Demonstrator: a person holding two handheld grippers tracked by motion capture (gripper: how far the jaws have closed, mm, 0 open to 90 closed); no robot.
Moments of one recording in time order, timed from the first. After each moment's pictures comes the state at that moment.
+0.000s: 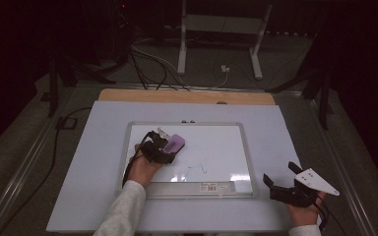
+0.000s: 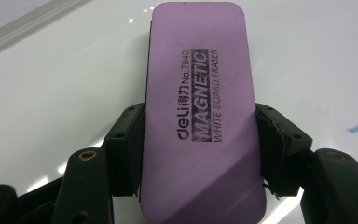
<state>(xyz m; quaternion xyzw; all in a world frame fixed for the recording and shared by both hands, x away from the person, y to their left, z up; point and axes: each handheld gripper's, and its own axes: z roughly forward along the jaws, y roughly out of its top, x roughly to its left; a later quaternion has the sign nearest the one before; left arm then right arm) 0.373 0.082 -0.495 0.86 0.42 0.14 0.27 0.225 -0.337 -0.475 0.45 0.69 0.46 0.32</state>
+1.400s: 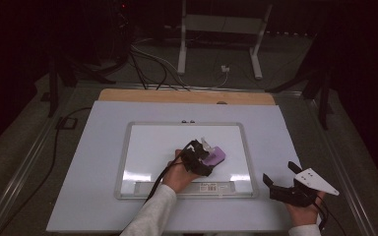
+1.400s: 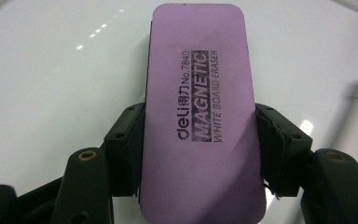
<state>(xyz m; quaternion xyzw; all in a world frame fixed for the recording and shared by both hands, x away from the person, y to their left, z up) 0.340 -0.034 -0.495 0.91 0.27 0.09 0.30 0.226 -0.337 -0.475 0.45 0.69 0.46 0.32</state>
